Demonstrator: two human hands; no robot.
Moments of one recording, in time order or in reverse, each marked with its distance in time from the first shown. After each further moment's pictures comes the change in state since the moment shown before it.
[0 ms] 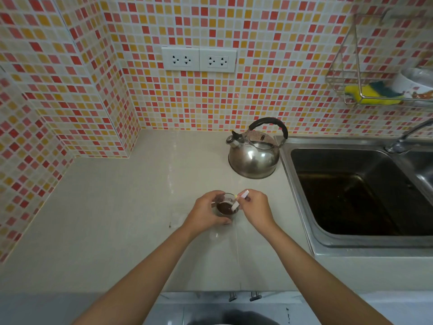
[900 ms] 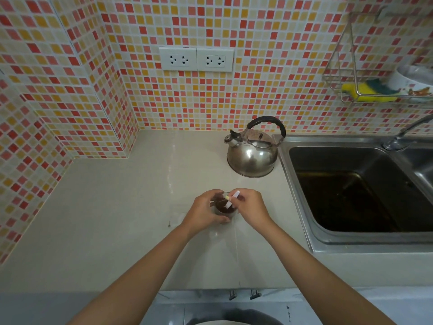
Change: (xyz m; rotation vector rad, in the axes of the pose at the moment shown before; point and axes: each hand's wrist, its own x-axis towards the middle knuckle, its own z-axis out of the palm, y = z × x) left_hand 0.001 -0.003 -0.001 0.025 -0.014 0.003; right_hand -0.004 -0.005 0.002 0.011 -0.101 -0.077
